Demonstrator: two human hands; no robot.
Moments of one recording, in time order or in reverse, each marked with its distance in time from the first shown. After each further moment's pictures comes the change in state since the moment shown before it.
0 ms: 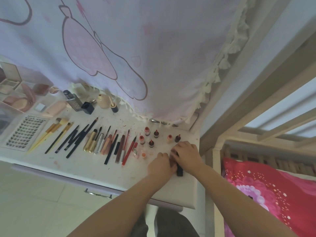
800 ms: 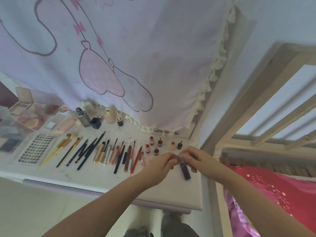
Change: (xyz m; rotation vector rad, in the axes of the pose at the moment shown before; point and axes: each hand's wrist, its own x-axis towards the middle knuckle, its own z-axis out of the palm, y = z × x) left_hand -0.059 -0.021 -0.089 -0.292 -0.021 0.569; right_hand -0.075 -0.024 -0.079 0.890 -0.115 -0.010
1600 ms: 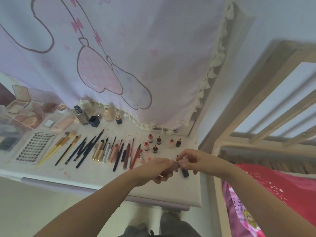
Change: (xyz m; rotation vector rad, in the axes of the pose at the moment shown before) left_hand -0.013 -0.004 -0.015 -0.529 -0.404 -0.281; right_hand -0.007 -0.005 -0.010 -0.065 -0.229 0.061
